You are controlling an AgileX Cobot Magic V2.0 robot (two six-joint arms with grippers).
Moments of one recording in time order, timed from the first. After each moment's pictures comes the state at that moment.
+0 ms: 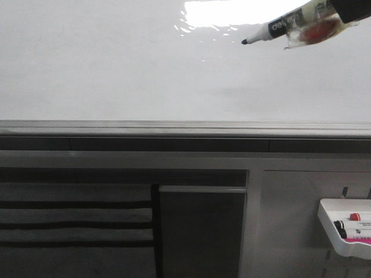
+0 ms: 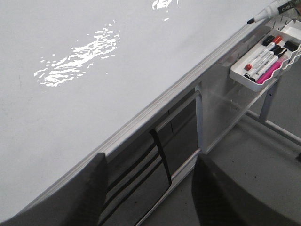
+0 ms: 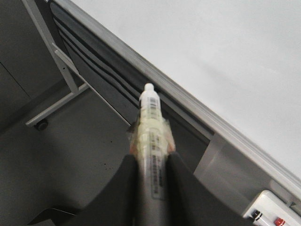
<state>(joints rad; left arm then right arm) -0.36 0.72 -0.72 -0.50 0.66 0.77 0.39 0.88 -0.80 0.47 0.67 -0.61</state>
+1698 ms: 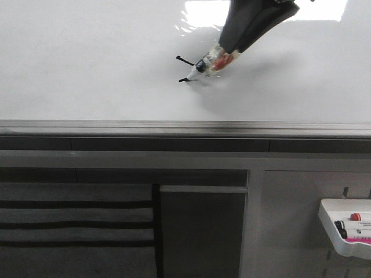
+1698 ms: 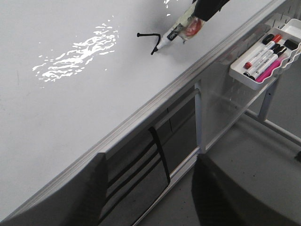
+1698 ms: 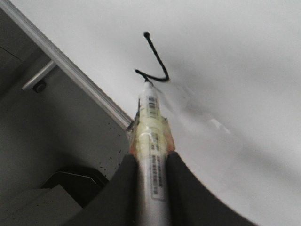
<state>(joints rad) -0.36 0.72 -0.71 -0.50 0.66 0.77 0.37 1.56 -1.37 0.35 0.86 -0.48</state>
